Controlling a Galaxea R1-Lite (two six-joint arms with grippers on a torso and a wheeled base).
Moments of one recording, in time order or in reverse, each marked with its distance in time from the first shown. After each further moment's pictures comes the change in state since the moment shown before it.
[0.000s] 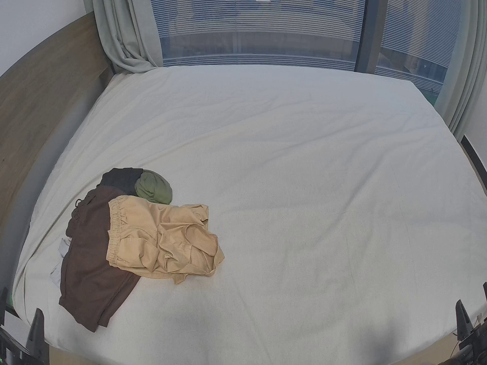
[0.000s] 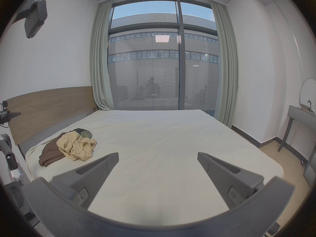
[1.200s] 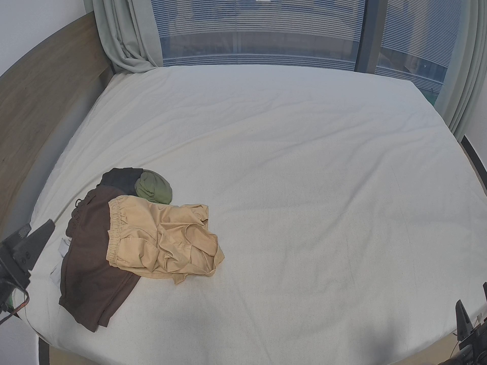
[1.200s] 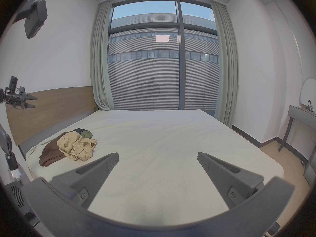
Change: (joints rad) left arm -0.094 0.692 -0.247 -0.266 -0.077 -0.317; right arm 0.003 0.000 0.000 0.000 0.000 0.001
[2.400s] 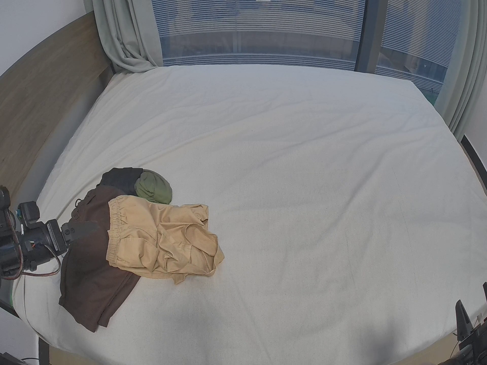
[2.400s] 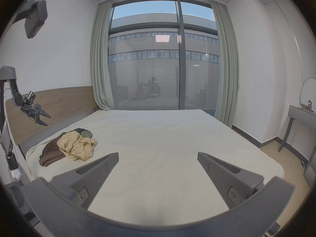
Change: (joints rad) left arm 0.326 0.632 -0.106 -0.077 -0.473 0.004; right arm 0.001 0.000 0.000 0.000 0.000 -0.001
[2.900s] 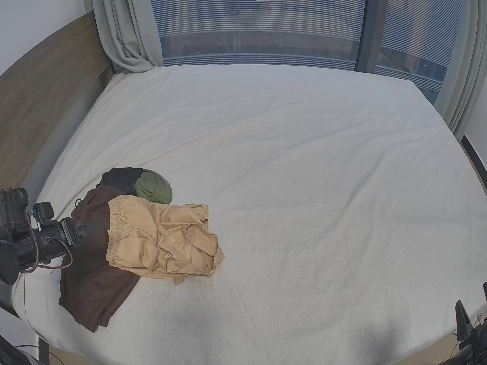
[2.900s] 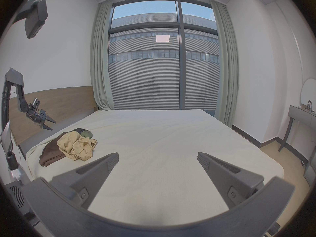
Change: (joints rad) left arm 0.011 0.232 -0.003 -0.206 -0.007 0.000; right arm 0.000 0.000 0.000 0.000 0.000 0.000
